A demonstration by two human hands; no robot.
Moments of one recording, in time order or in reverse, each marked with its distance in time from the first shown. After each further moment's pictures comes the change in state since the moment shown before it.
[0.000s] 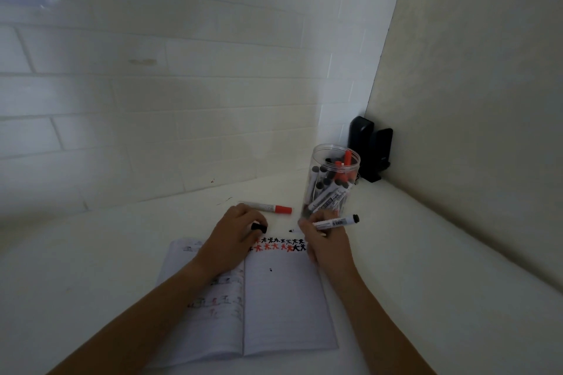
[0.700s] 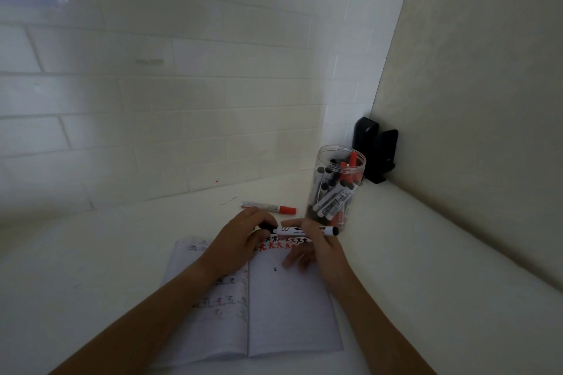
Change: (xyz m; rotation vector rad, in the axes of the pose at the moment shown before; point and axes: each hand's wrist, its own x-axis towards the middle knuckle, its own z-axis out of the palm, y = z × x) left_hand -0.002 0.014 -0.008 -0.105 -0.001 0.134; right_hand -0.015 -0.010 0.009 0.162 -0.280 0.060
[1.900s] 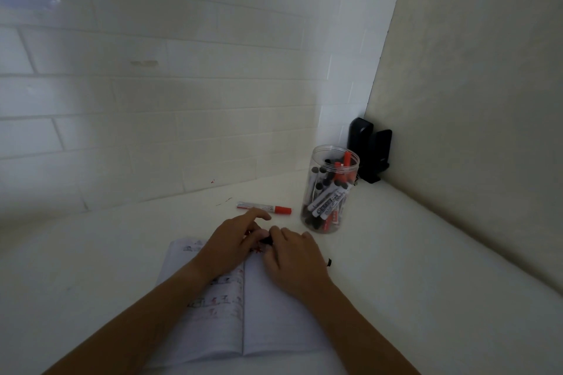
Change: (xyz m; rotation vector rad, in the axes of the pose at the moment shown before) left_hand -0.002 0.006 -0.001 -0.090 -0.023 -0.129; right_hand 0.010 0.027 0.032 -1.265 0.108 -0.502
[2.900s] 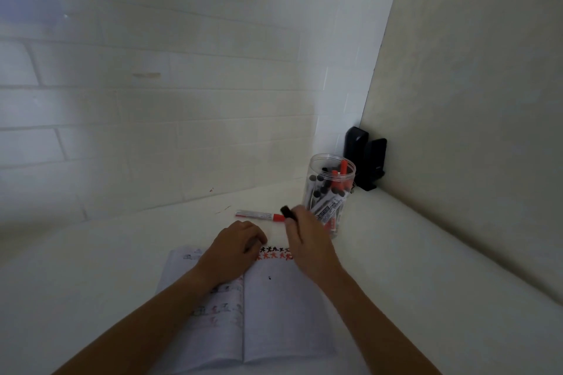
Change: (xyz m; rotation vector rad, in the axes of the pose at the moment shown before) left_hand 0.004 -0.028 0.010 0.278 -0.016 0.013; right_hand 0.025 0.015 -0.039 0.416 0.052 0.232
